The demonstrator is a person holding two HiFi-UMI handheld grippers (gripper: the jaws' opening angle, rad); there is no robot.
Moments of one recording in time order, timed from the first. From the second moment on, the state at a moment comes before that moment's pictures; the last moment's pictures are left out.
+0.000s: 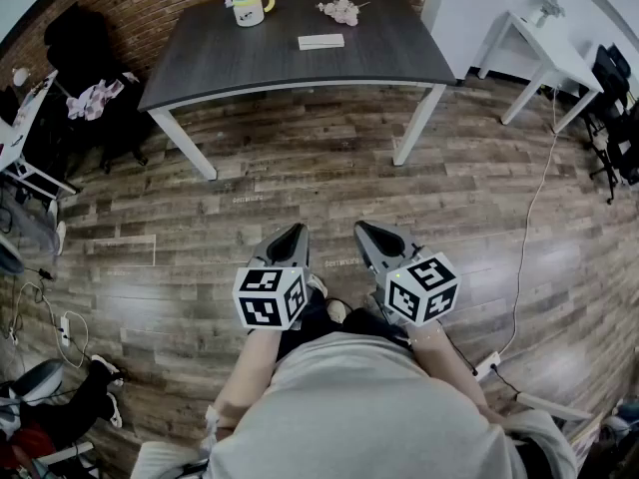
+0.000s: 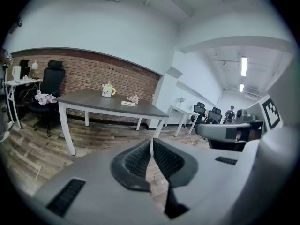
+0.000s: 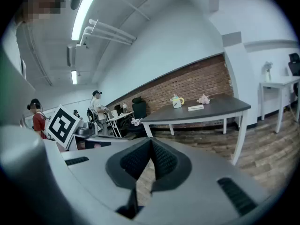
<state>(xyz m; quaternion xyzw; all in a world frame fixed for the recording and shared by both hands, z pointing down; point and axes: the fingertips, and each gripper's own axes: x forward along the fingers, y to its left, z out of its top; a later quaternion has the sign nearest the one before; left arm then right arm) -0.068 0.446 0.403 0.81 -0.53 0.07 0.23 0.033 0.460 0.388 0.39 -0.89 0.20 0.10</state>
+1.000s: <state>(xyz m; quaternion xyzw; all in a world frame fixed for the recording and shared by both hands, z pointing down) -0.040 0.438 0.380 0.84 -0.51 0.08 0.14 0.043 0.465 0.392 0.35 -0.91 0.21 0.08</state>
